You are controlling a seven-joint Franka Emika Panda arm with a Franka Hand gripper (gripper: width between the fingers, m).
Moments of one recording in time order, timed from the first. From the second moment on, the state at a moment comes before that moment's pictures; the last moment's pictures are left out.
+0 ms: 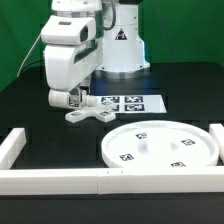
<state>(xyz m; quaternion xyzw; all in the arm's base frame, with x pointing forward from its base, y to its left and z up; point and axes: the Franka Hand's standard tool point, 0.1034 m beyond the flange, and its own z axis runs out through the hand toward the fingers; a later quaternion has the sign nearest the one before) 0.460 -0.096 0.066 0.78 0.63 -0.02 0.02</state>
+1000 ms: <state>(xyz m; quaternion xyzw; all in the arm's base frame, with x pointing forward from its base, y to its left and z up) 0.450 0.004 0.074 0.42 0.90 0.03 0.09</state>
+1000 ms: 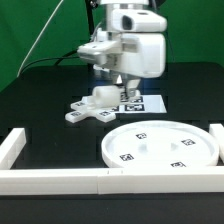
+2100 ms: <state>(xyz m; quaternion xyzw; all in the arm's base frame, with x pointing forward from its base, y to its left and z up) 0.442 0.048 0.078 0.21 0.96 0.08 0.14</state>
